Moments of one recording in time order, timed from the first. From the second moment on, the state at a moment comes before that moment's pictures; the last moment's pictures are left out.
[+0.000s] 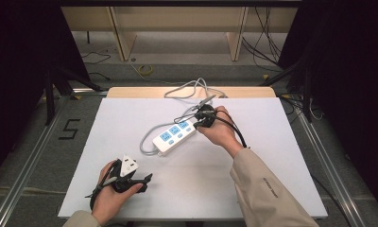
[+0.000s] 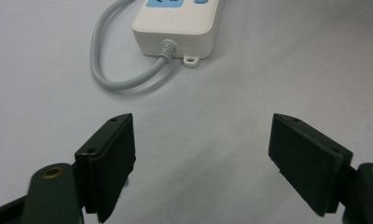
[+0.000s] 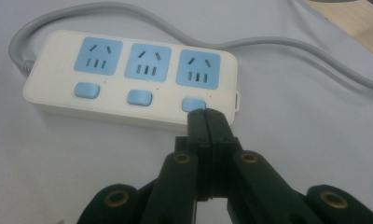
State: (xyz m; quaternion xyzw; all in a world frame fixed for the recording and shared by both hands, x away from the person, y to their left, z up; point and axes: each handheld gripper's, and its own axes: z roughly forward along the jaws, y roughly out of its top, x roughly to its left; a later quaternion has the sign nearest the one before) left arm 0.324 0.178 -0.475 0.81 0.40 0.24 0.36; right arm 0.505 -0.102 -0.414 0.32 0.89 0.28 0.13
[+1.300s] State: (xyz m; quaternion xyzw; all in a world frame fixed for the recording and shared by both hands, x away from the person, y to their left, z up) left arm 0.324 0.177 -0.475 0.81 0.40 0.24 0.35; right arm 0.519 -0.092 -0.422 0.33 0.89 0.28 0.13
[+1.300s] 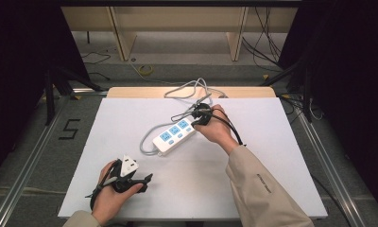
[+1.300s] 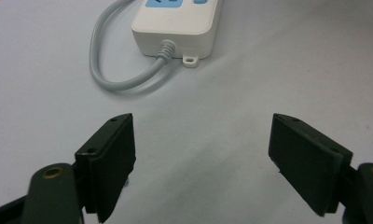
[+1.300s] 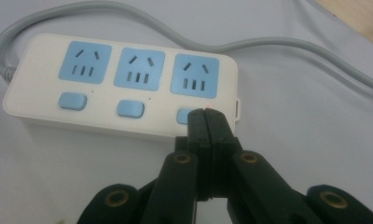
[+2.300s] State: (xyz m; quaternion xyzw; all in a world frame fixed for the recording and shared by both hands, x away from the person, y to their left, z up) left arm 0.325 0.177 -0.476 0.81 0.40 0.24 0.35; right arm 0.530 -0.081 -0.430 0.33 0.90 0.27 0.12
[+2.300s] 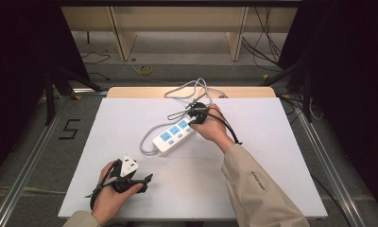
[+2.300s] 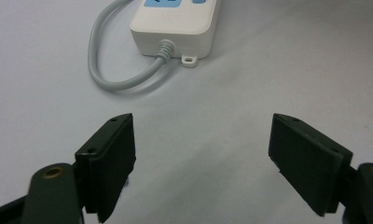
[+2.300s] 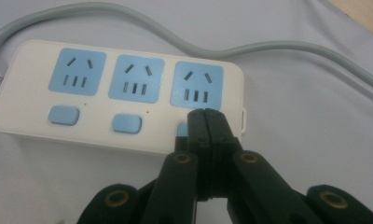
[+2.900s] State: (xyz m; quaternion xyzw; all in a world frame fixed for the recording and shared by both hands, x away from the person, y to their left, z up) left arm 0.325 0.177 -0.475 0.81 0.40 0.23 0.35; right arm 0.533 -0.074 -0.437 0.33 0.90 0.26 0.11
